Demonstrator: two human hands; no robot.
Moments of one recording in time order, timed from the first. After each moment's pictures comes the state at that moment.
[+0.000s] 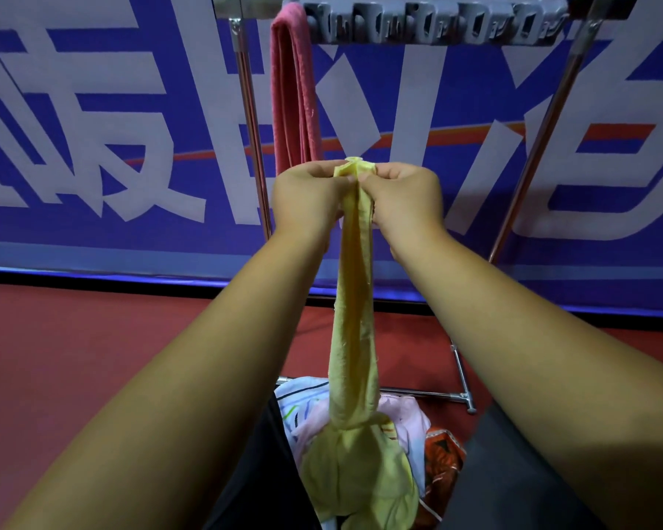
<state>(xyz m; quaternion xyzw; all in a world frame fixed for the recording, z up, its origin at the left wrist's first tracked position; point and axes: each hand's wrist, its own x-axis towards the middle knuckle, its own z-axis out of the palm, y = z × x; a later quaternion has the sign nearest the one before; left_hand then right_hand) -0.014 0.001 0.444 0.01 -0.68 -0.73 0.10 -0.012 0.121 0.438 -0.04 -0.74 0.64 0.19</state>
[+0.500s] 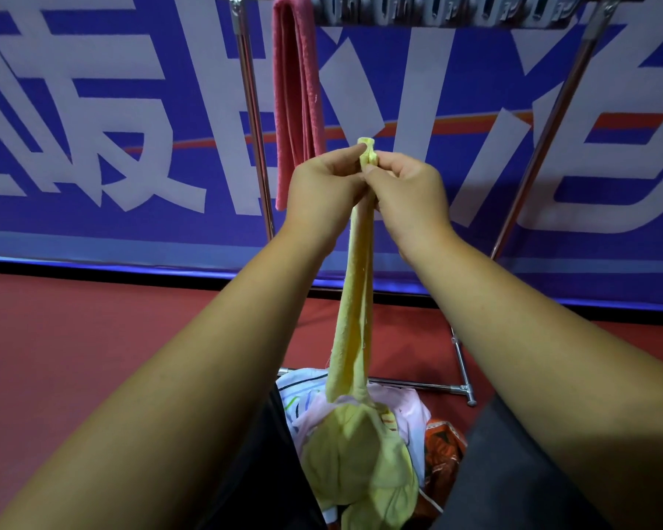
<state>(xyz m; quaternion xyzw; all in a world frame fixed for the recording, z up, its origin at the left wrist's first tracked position) -0.009 0.004 0.435 -0.11 -0.68 -0.72 0.10 0.004 0.124 0.434 0.01 -0.76 0.63 0.18</state>
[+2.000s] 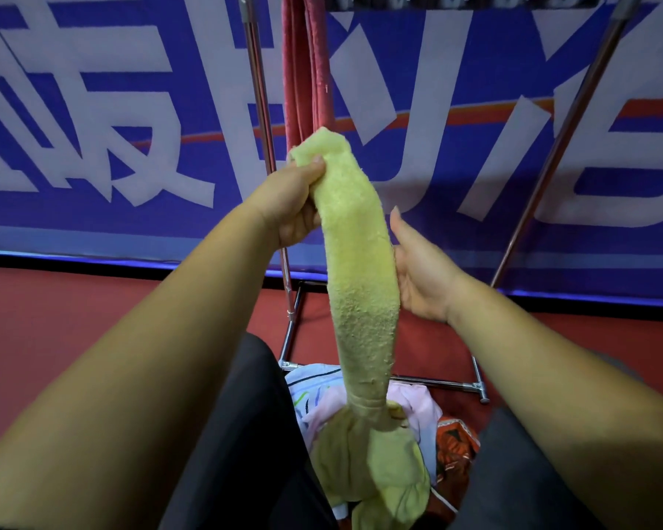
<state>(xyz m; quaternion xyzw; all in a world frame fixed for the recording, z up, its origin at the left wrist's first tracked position) -0.046 -0.056 0.424 0.00 -0.59 -0.80 -0.11 0.016 0.143 0.360 -0.03 -0.60 0.76 -0.24</state>
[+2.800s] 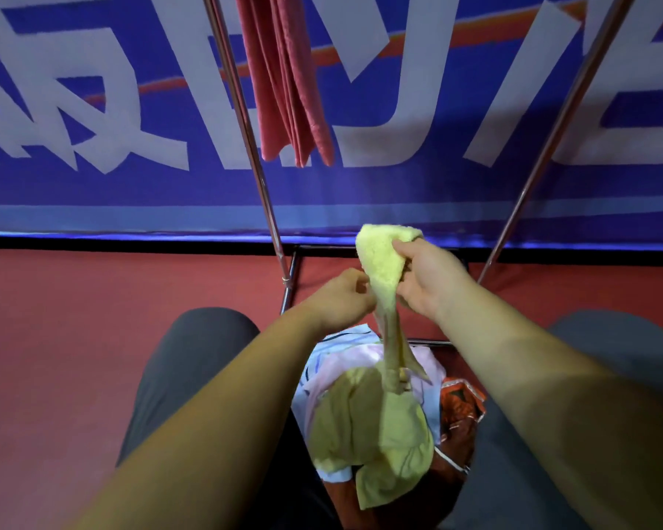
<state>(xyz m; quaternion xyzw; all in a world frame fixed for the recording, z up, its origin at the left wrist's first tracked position) 0.002 0.007 0.243 -0.05 -0.86 -0.45 -0.24 -0.018 0.161 0.246 -0.25 -0.48 0.84 -0.09</state>
